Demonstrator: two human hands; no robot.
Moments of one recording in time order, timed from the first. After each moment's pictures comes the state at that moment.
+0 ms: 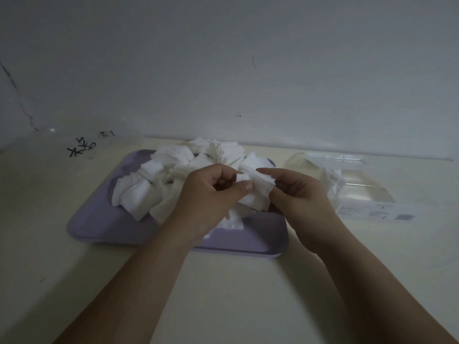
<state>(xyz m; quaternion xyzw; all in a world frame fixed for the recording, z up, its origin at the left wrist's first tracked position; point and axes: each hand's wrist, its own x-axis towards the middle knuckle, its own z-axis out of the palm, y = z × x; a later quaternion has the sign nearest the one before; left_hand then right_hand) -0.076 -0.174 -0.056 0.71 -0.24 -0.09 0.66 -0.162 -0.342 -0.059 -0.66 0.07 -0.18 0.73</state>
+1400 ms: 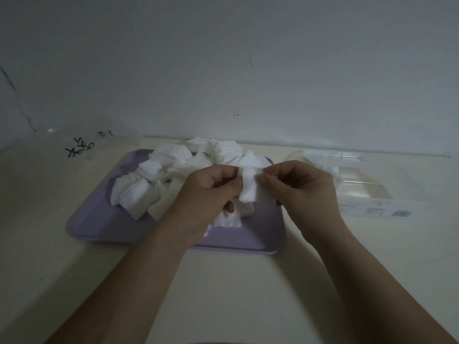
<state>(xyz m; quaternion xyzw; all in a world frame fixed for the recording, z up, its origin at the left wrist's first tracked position) -0.065 -0.176 -0.068 0.66 -0.24 -0.18 0.69 -0.163 -0.345 -0.051 -0.72 0.10 -0.30 0.62</state>
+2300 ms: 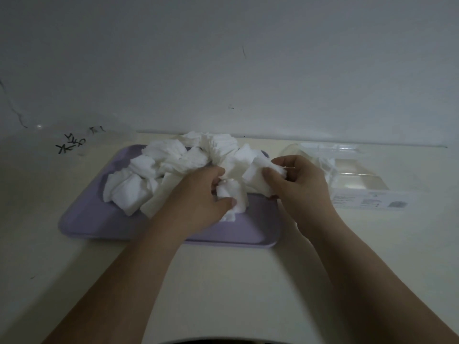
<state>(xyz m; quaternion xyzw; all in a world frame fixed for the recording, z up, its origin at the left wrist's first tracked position) -0.060 -0.170 -0.072 0.87 -0.30 -0.05 0.39 -0.156 -0.357 -0.067 -0.73 0.21 -0.28 0.59</state>
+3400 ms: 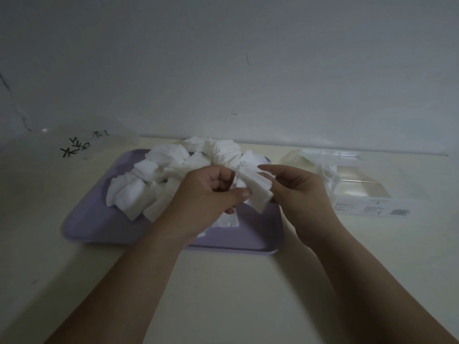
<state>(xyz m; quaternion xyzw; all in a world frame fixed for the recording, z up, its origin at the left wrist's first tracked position) -0.076 -0.173 -0.053 0.70 -0.25 -0.16 0.65 -0.162 -0.342 -0.054 -0.69 0.10 -0.25 0.68</state>
